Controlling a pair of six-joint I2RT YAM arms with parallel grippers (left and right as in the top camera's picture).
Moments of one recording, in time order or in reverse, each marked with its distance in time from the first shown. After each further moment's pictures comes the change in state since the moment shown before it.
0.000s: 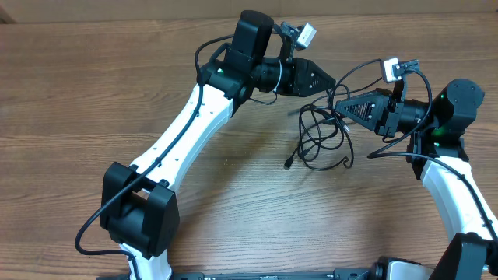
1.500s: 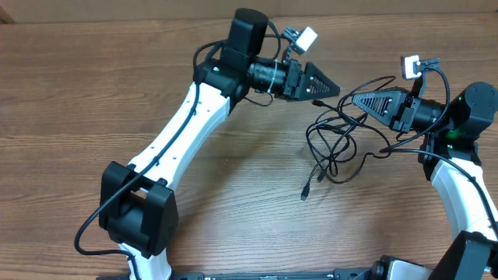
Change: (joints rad) left arm 0.015 0.000 0.000 0.003 0.251 -0.018; right arm -0.099 -0.001 0.000 0.008 0.026 0.059
